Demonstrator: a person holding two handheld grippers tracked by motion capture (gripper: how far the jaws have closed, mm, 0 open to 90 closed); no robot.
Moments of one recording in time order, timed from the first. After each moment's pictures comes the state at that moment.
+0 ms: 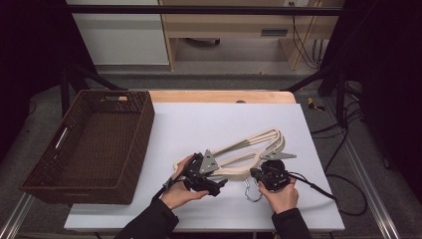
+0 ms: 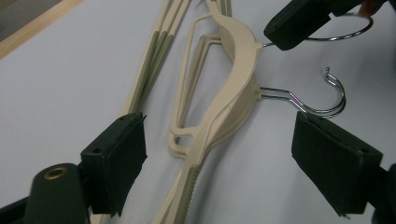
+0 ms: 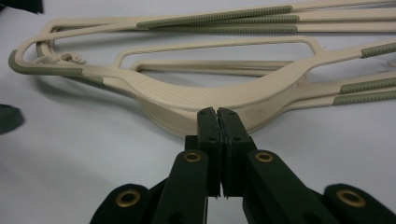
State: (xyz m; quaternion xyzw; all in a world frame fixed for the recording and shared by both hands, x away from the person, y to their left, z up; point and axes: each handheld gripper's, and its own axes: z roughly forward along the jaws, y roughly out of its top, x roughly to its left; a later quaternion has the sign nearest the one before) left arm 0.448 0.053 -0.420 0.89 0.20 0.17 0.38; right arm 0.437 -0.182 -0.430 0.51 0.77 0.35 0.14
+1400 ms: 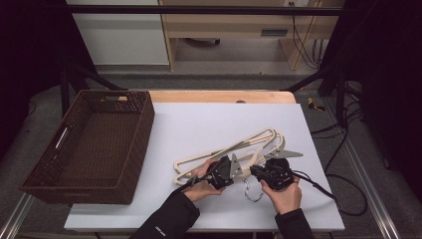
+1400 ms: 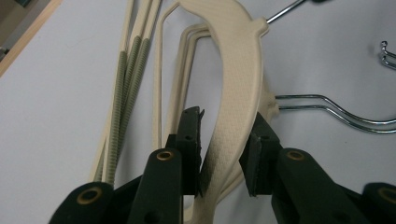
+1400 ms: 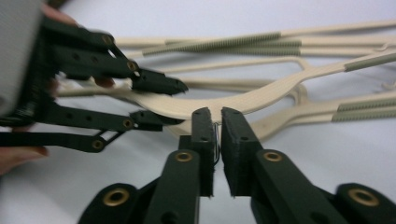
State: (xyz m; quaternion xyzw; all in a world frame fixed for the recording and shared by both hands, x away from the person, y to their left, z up) left arm 0.464 -0.001 -0.450 0.91 0.13 0.23 0.32; right arm 0.431 -0.189 -0.410 0.49 0.76 0.39 0.14
